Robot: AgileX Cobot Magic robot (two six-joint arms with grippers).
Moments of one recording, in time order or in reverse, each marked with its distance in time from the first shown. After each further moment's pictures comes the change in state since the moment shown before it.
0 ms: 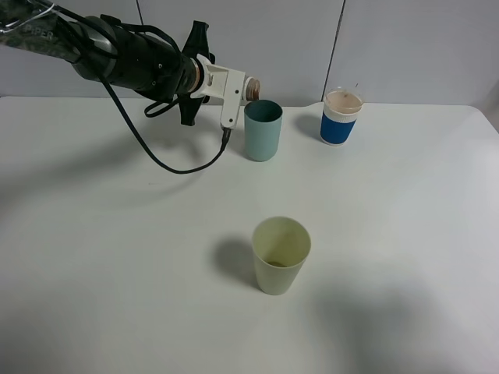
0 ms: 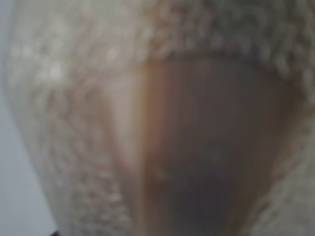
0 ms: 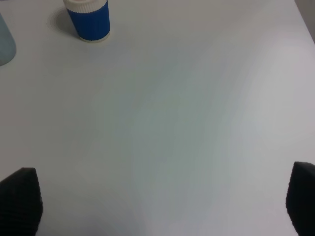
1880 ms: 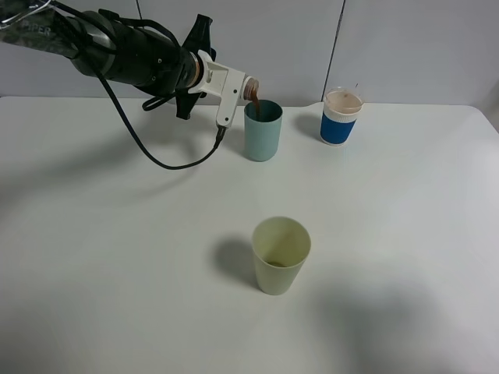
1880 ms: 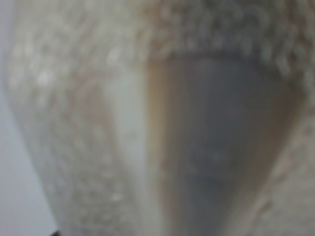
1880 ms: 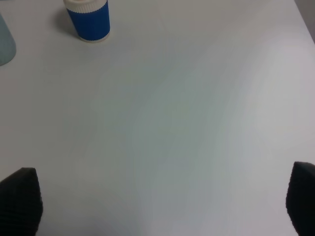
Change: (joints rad) left arm 0.000 -0.005 -0.015 0.000 0.015 0.104; right arm 0.000 0.000 0.000 0.000 0.000 0.000
